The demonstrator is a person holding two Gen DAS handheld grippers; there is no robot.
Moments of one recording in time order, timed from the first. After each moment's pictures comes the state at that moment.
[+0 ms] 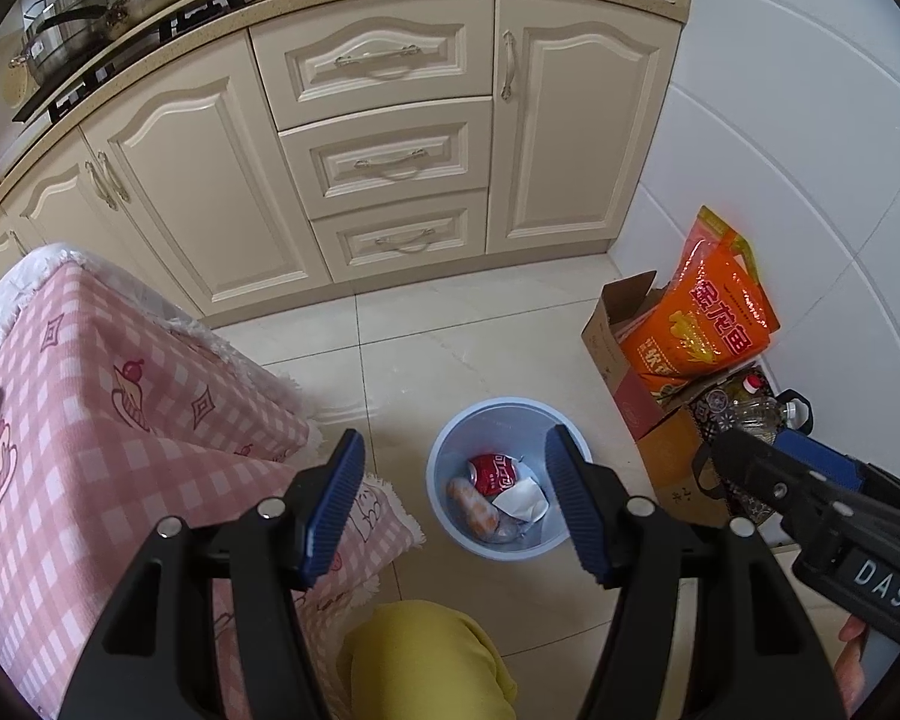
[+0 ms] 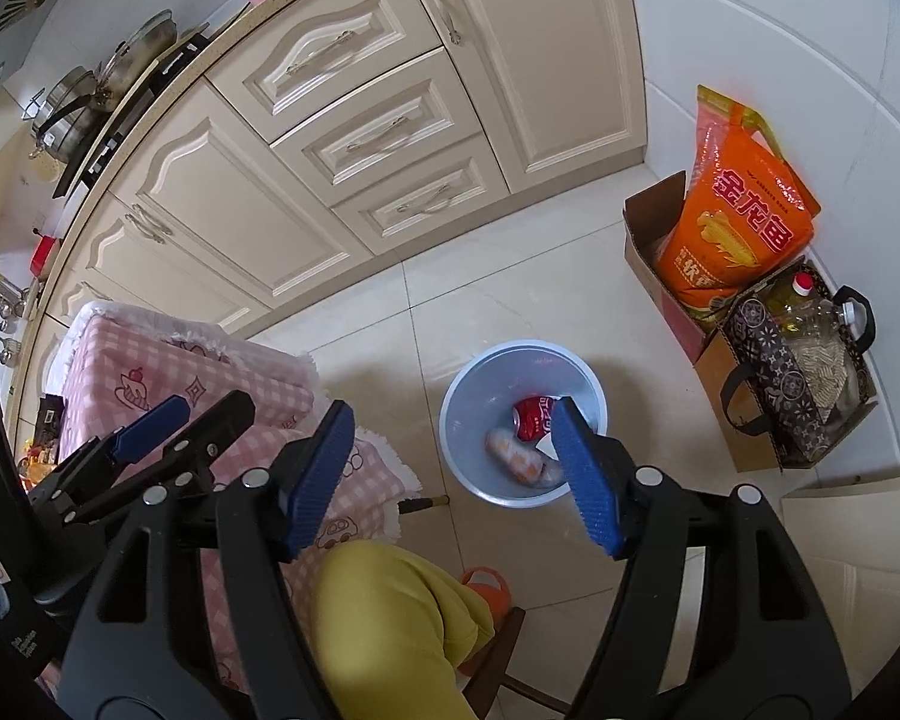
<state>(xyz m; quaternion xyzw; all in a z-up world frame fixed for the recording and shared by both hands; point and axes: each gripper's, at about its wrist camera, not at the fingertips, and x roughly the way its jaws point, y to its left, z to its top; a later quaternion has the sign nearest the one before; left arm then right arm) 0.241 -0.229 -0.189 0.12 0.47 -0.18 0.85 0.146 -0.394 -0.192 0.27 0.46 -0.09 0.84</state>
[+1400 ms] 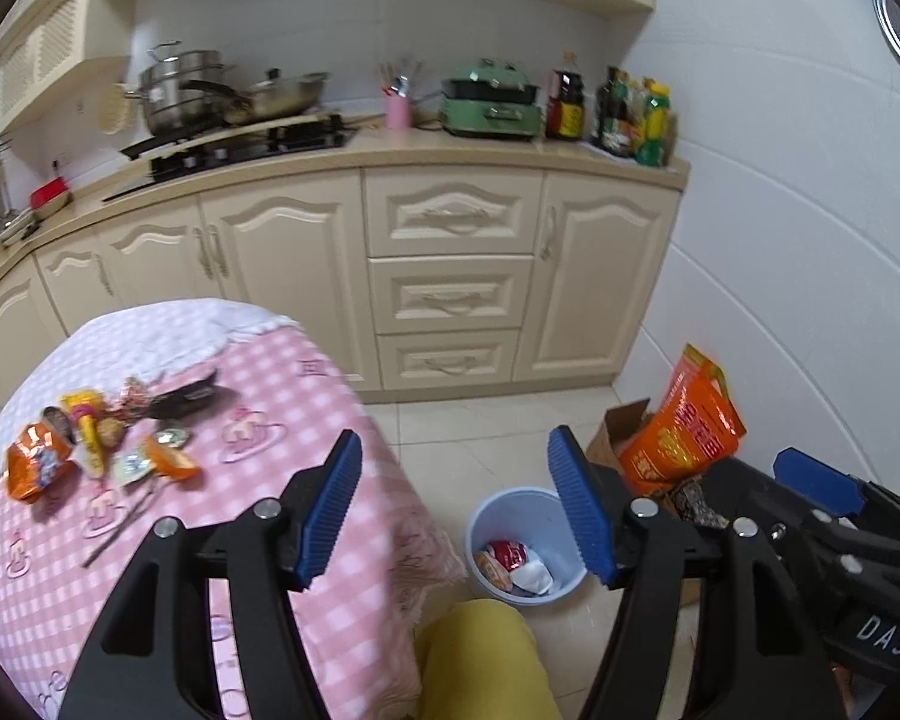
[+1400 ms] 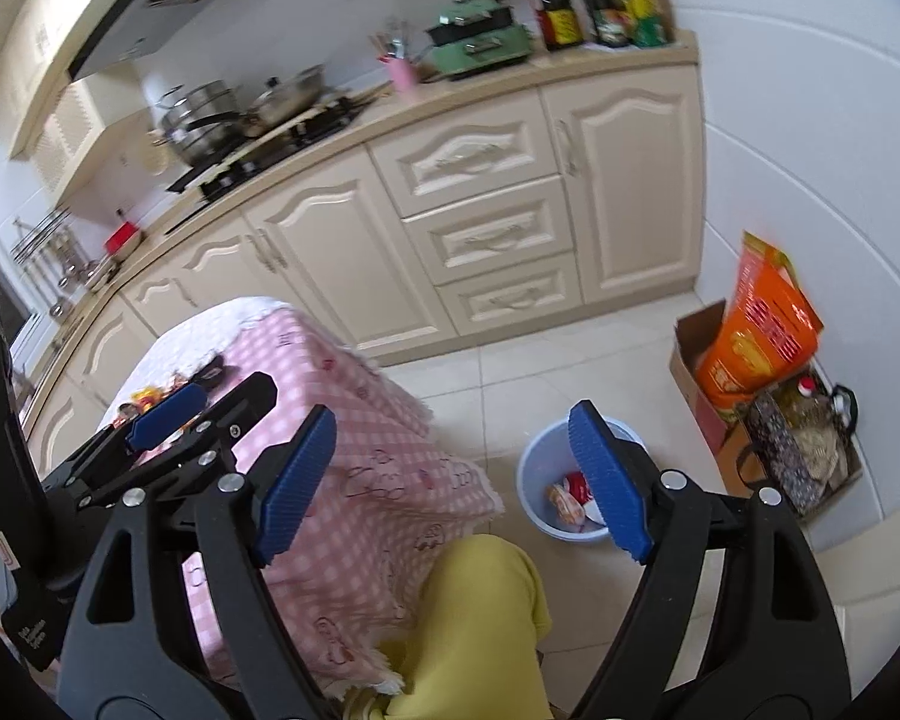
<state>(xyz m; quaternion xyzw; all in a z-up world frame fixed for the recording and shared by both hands) 0.135 -0.091 -0.053 0.04 0.33 -0.16 0.93 0.059 -0.258 -0.054 0.18 0.34 -0.03 0.92</state>
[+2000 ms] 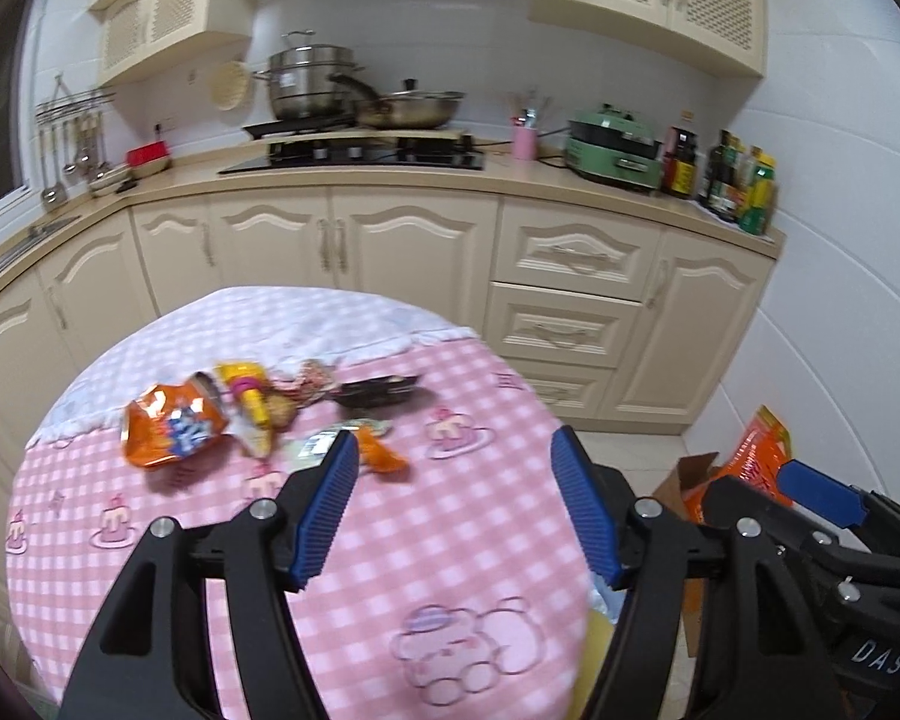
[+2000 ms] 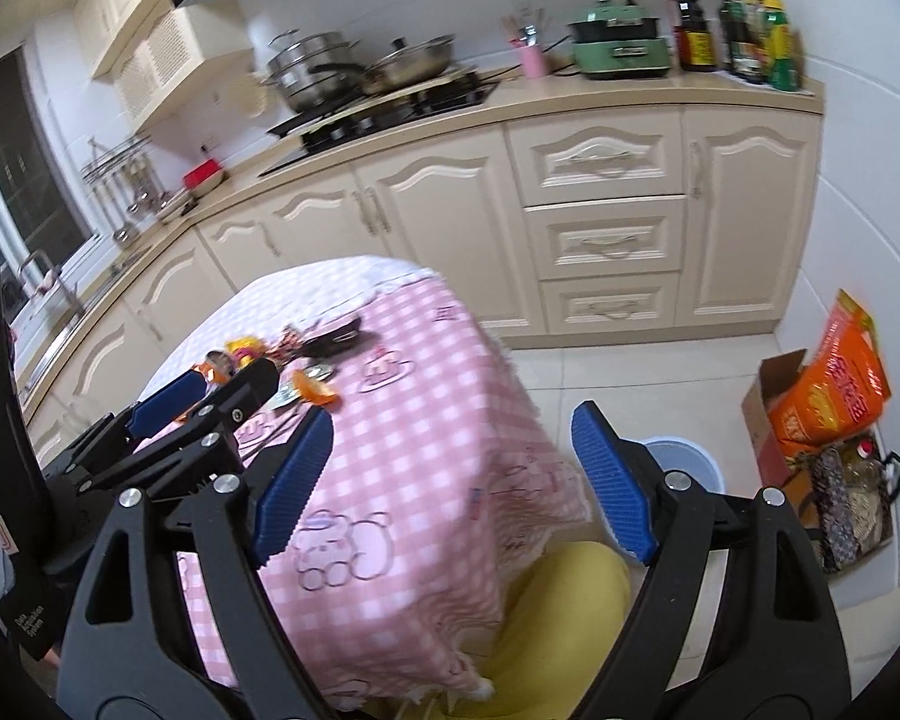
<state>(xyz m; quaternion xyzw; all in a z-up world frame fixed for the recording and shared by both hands) 0.136 0.039 -0.037 -0.01 0.31 -0.06 0.95 0.097 -0.142 -0.040 0.13 0.35 0.08 0.93</state>
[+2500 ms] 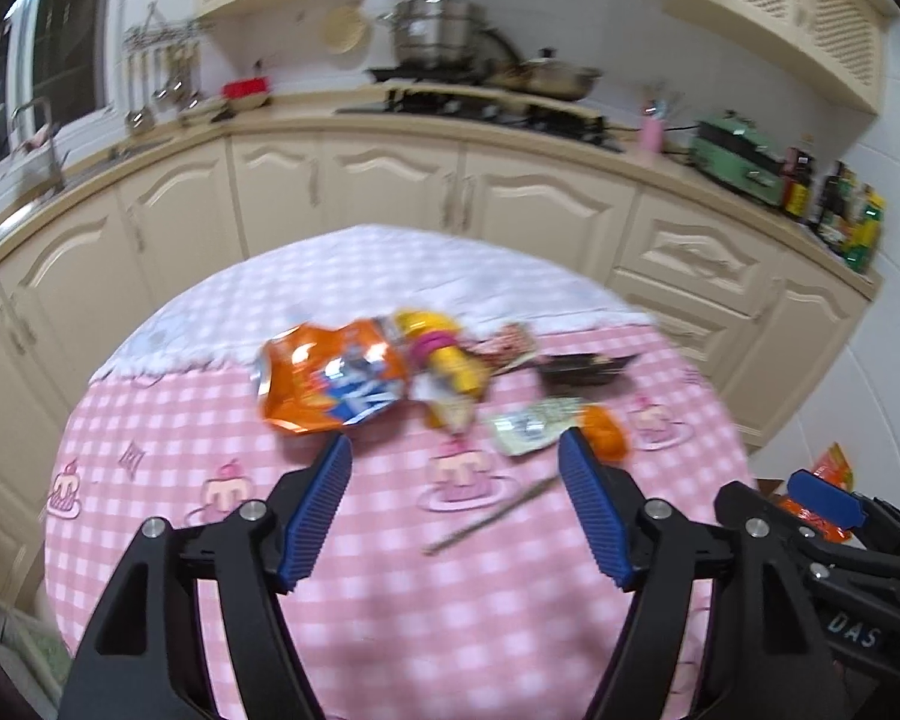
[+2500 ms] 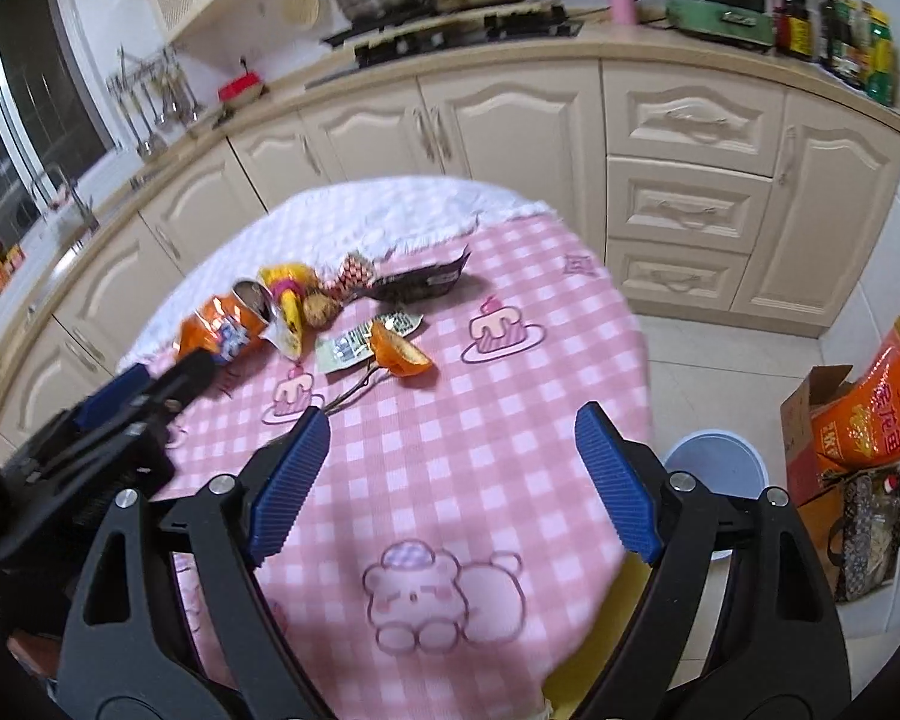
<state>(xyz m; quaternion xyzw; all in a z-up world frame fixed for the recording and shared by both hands) 0.171 0.162 -0.071 -0.06 0.36 0.05 0.93 0.169 -0.046 -0.085 0.06 0.42 0.12 0.90</state>
